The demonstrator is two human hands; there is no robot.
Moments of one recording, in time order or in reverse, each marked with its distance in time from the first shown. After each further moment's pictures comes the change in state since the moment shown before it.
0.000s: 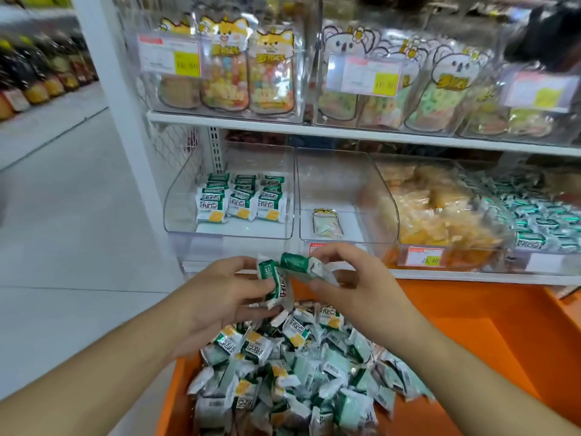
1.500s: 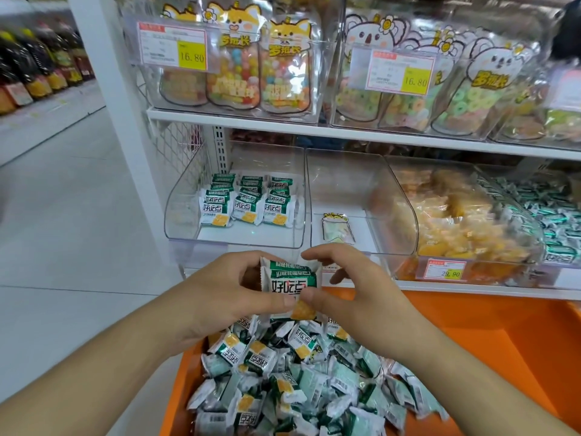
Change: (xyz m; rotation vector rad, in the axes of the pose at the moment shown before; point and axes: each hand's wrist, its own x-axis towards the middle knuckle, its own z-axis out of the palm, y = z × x) left_hand 0.011 0.025 -0.016 0.538 -0.103 0.175; right_hand 0.026 -0.012 0.006 -0.282 -0.090 -0.026
